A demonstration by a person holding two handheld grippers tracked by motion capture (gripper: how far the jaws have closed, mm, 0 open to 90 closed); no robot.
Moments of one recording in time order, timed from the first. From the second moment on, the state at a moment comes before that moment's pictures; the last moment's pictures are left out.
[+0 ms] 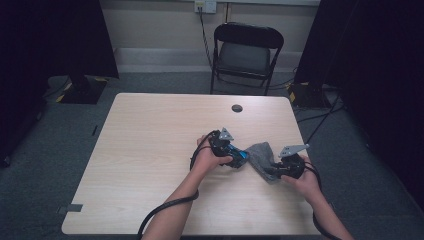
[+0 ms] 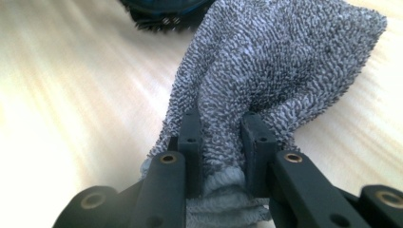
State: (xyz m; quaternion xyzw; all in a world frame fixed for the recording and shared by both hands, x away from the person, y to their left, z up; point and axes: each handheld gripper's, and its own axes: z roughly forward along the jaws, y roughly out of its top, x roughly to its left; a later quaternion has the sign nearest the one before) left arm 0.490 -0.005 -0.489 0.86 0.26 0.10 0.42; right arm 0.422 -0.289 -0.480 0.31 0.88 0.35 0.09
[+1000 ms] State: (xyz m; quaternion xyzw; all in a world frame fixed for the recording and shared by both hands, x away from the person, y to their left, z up) left arm 0.486 -0.006 -0.468 0.86 0.26 0.09 0.42; right arm 0.393 -0.312 -0.459 0.31 0.87 0.36 0.10
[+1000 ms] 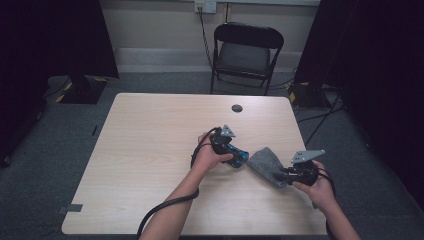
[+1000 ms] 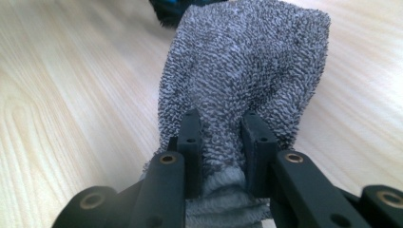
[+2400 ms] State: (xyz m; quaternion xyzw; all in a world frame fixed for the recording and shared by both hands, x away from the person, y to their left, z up) left arm 0.398 0.182 -0.463 0.83 0.35 0.14 0.42; right arm 0.433 -0.113 -0.435 0.21 0.89 0.39 0.06
